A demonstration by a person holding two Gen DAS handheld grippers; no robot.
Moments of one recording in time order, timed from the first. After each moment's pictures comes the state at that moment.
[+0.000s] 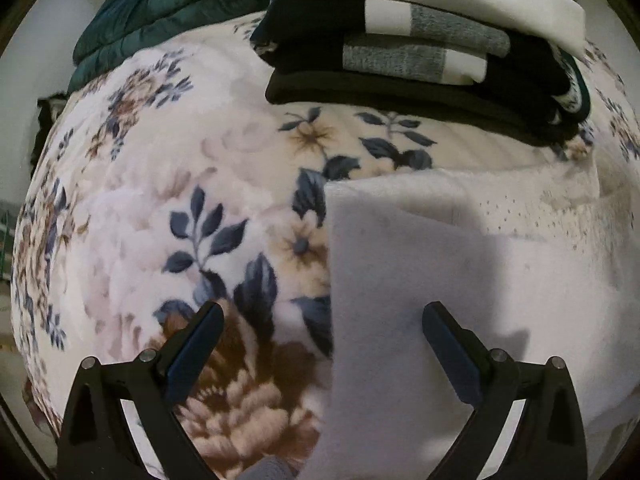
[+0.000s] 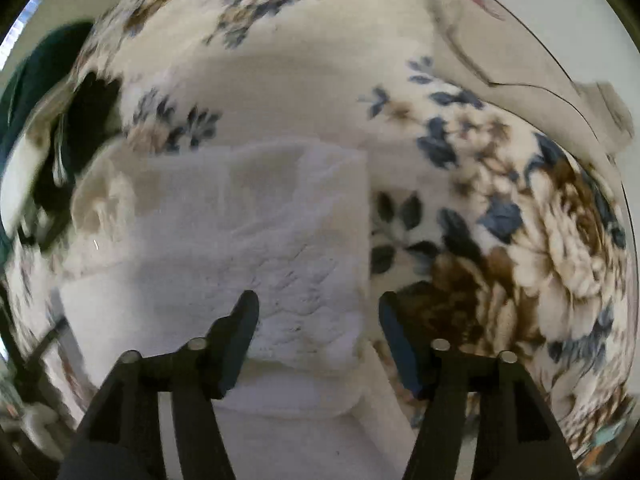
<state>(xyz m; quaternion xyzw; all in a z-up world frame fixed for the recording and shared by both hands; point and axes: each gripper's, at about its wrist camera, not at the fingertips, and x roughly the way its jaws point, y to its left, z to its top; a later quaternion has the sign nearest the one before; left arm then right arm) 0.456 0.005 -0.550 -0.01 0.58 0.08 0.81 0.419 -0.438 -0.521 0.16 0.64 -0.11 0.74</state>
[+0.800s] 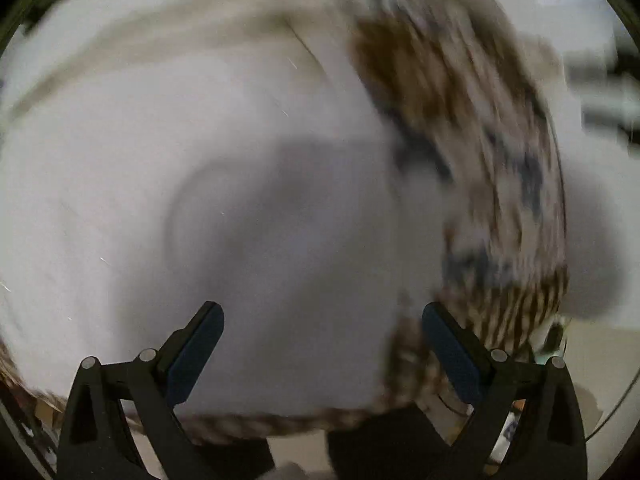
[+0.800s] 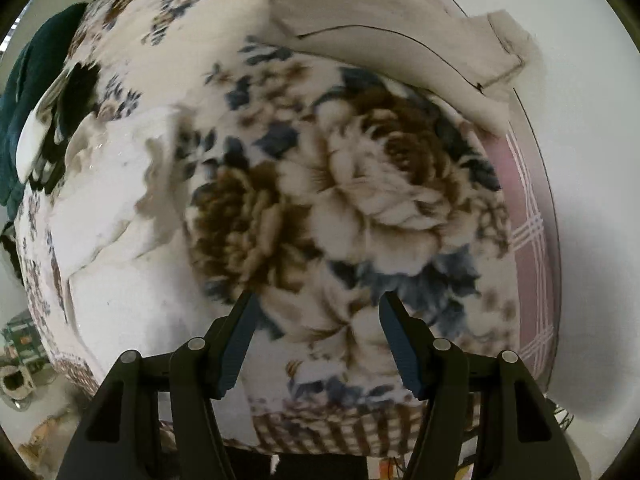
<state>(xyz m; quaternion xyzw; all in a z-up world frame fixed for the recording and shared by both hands) 0.147 -0.376 -0.542 -0.01 0.73 -0.17 0.67 0.273 -0.656 -0.458 0.18 0.69 -0.07 0.69</state>
